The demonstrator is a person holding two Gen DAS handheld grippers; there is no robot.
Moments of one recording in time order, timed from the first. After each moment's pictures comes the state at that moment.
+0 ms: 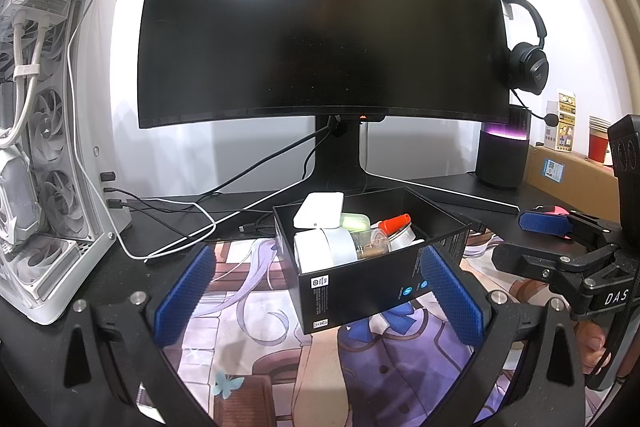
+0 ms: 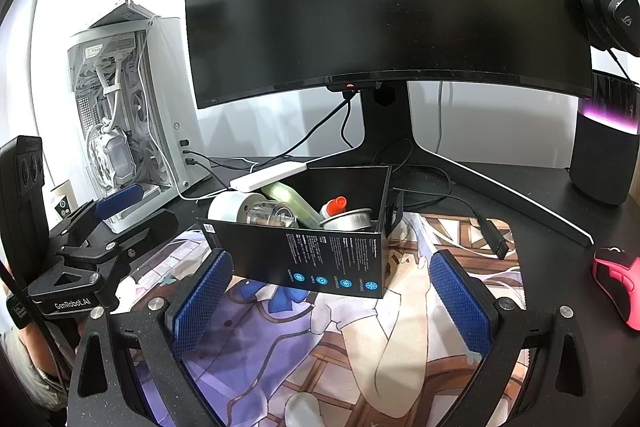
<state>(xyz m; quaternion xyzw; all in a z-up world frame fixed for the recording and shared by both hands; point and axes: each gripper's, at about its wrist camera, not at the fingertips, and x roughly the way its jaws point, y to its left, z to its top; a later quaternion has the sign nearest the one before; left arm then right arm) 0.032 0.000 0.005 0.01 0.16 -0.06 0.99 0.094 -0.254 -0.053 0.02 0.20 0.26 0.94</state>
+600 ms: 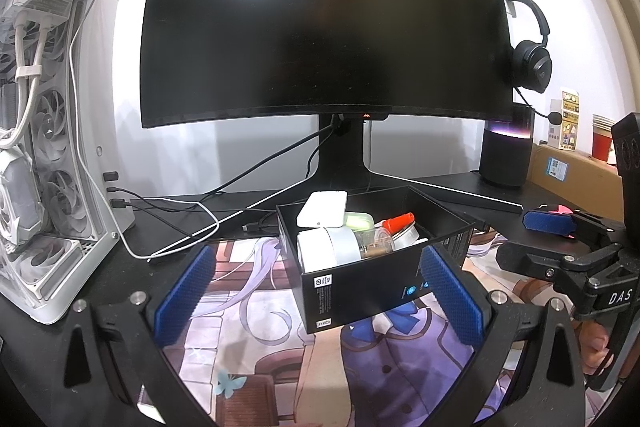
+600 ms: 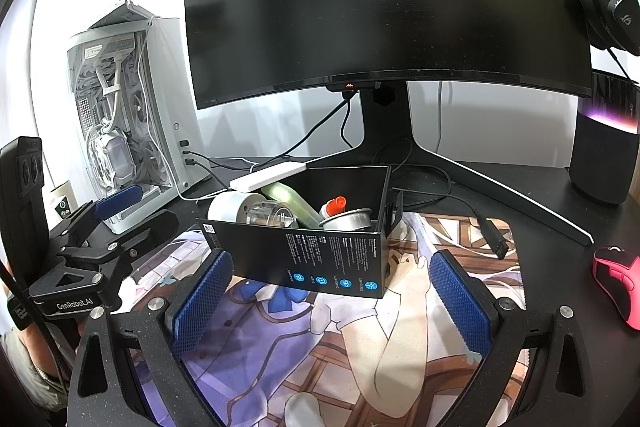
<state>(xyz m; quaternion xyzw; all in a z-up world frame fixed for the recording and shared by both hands) 0.031 0.001 0.005 0.01 0.16 -0.06 0.99 0.094 -0.254 -0.053 0.02 0.20 0.26 0.94</state>
